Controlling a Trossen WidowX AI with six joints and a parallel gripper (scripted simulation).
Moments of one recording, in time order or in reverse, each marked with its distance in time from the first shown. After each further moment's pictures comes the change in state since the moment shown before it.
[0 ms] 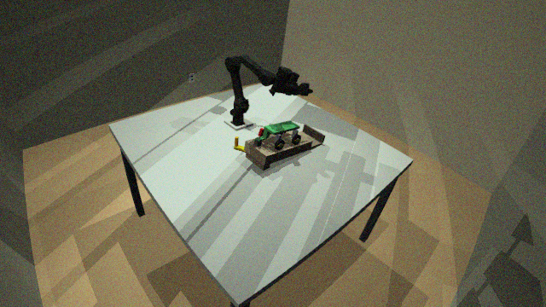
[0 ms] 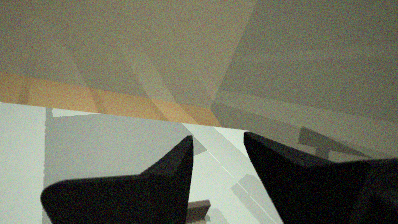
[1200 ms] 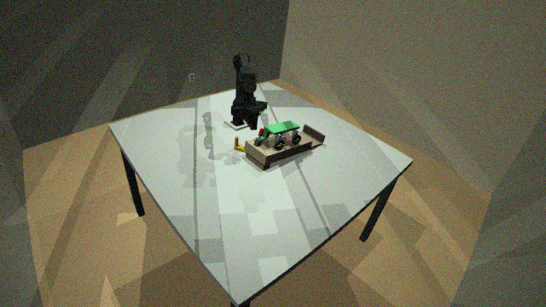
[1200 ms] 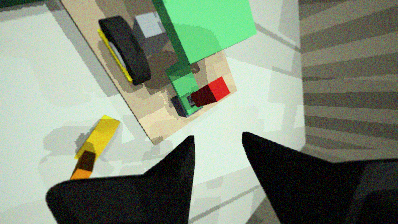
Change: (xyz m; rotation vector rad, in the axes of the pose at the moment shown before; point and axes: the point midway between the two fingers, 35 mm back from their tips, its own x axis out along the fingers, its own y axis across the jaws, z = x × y) arm -0.294 -0.044 -0.176 -0.070 1.354 -0.175
